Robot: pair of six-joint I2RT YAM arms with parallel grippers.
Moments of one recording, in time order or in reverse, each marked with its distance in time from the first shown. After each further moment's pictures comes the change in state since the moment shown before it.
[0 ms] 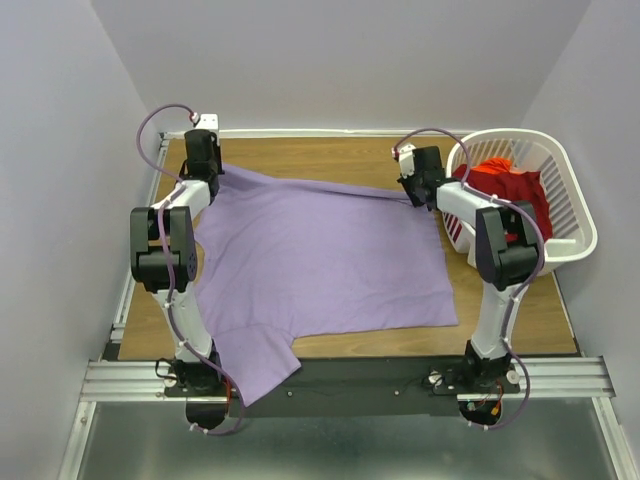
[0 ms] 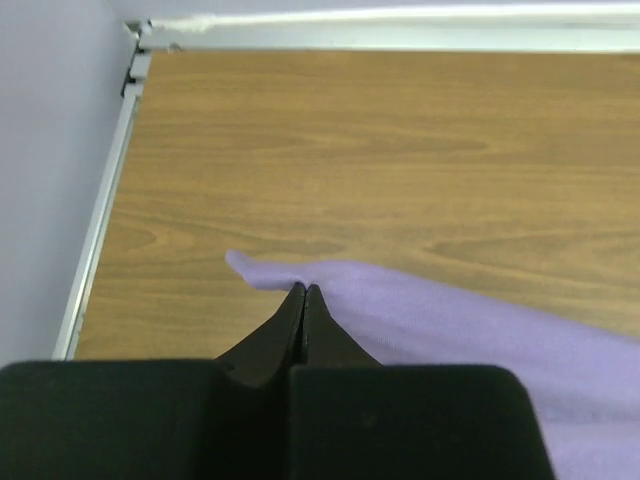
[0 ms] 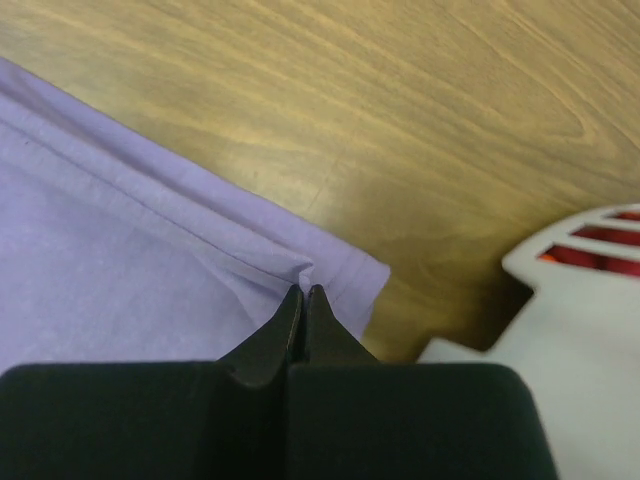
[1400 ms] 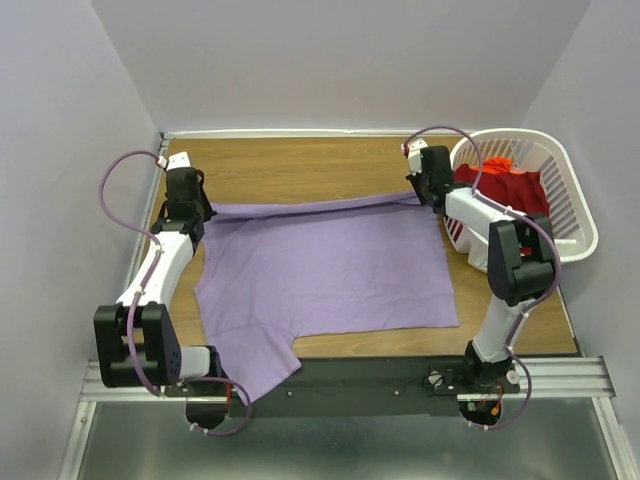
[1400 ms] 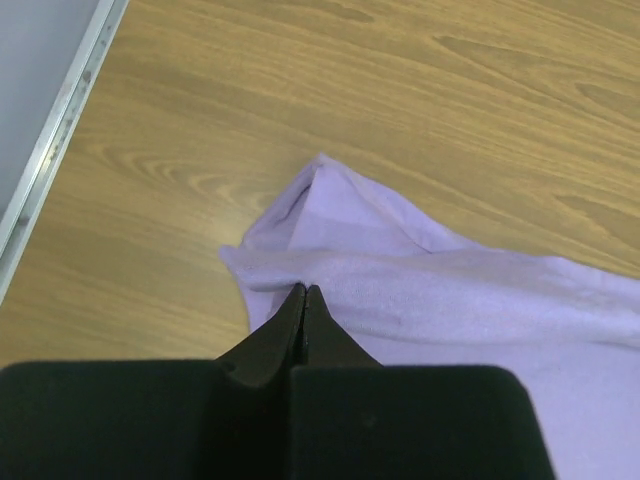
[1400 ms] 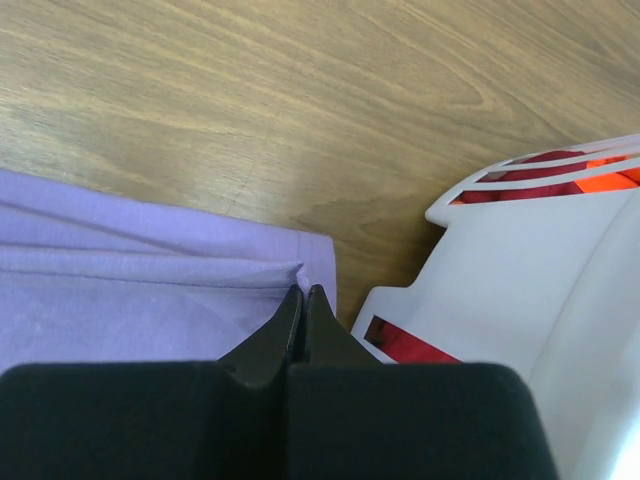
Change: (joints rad) left arm -0.009 -0.602 -0.393 -0.385 -0.035 -0.331; right arm 0.000 -0.099 -0.079 0.051 0.106 0.010
